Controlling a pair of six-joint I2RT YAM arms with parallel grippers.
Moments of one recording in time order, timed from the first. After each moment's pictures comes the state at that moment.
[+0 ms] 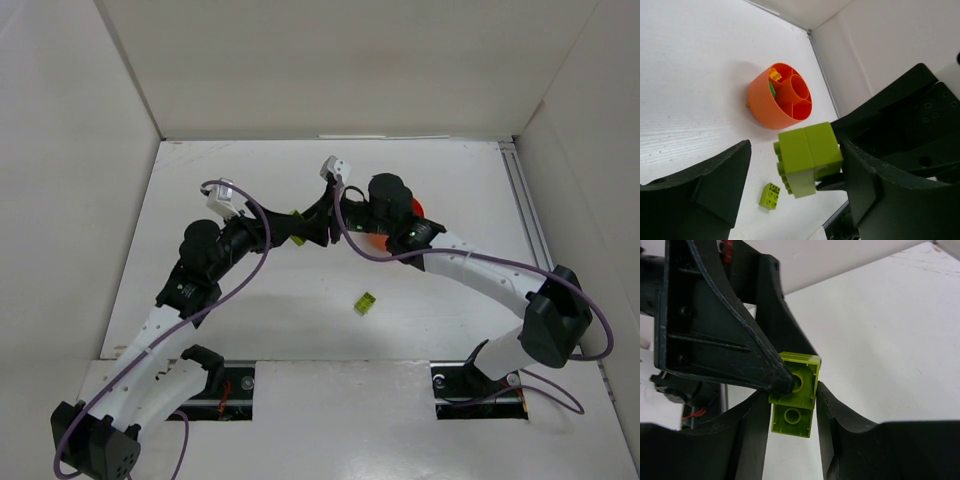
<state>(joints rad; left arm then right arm) -0.43 0.78 0.66 0.04 0.21 -0.84 0.80 1.48 1.15 0.24 -0.52 0.16</state>
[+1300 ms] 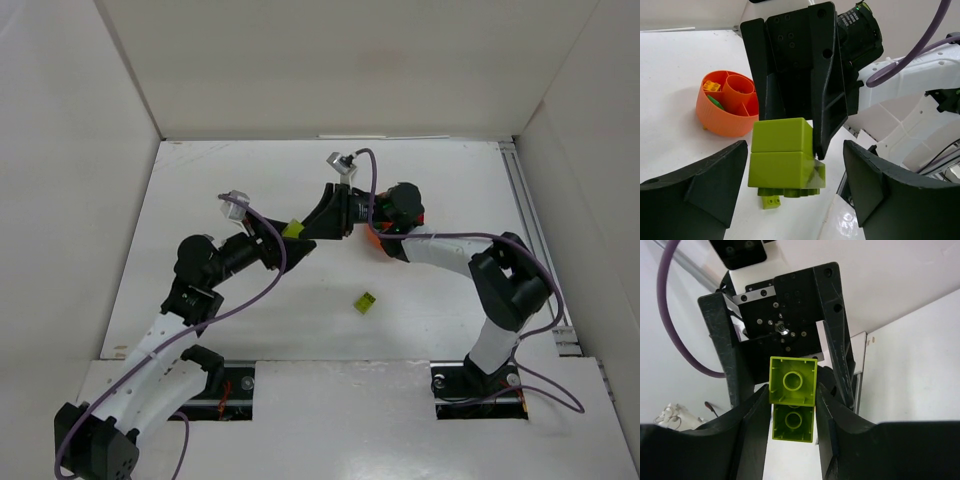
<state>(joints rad) -0.44 0.74 0.54 0.37 0.56 -0.62 0.66 1.75 1.06 1.19 -1.03 1.20</state>
